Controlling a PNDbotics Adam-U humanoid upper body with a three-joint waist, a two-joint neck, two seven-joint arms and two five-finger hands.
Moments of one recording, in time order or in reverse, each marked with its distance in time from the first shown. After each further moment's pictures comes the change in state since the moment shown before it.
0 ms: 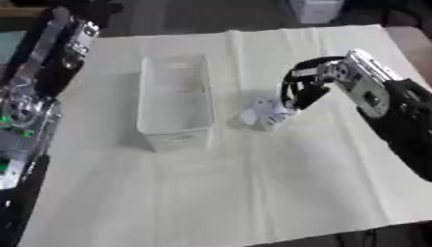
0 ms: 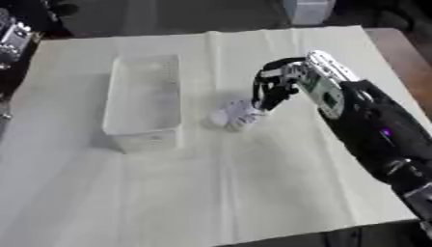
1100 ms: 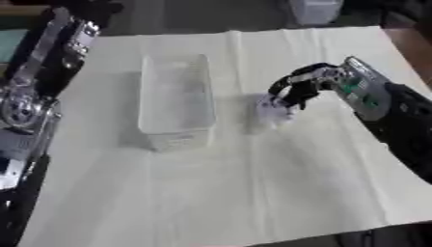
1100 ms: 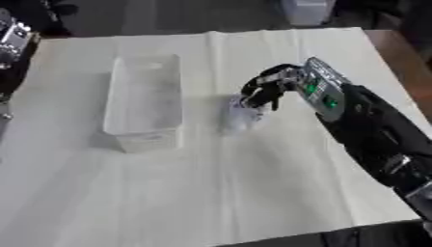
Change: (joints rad) left arm 0.000 0.000 0.000 0.000 -0.001 0.001 0.000; right arm -0.002 -0.008 0.077 0.056 -0.262 0.085 -0.007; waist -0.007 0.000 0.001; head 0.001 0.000
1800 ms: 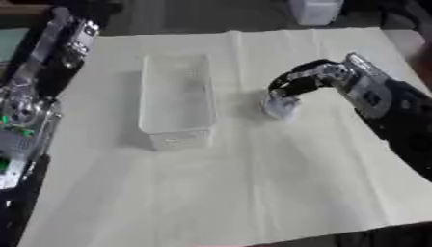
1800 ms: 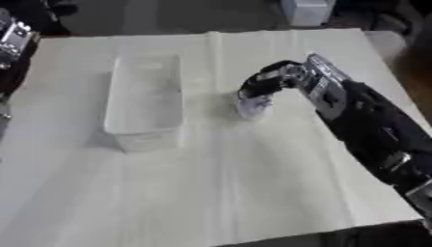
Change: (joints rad) left arm 0.000 0.000 0.000 0.000 0.000 0.004 0.004; right arm -0.014 -0.001 0.000 0.000 -0.058 0.008 -0.002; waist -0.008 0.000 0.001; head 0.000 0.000
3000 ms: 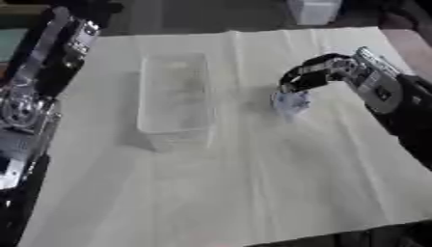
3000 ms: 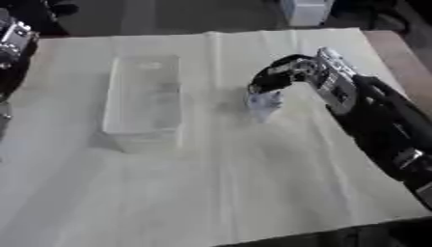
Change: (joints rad) left arm 0.000 0.000 0.000 0.000 -0.002 0.001 0.002; right arm -0.008 -0.031 -0.019 0.003 0.063 0.001 0.002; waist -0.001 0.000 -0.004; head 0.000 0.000
